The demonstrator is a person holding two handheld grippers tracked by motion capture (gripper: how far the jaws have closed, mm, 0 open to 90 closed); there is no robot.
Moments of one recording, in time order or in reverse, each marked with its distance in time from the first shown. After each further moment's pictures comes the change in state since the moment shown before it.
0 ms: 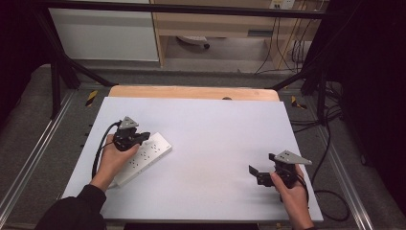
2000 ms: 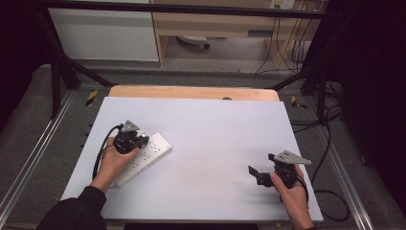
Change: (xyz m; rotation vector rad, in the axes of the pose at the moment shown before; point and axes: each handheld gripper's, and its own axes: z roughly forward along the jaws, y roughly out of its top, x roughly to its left) left arm 0.004 -0.013 0.008 0.066 0.007 -0.008; right arm 0.001 0.000 0.001 0.007 0.004 -0.006
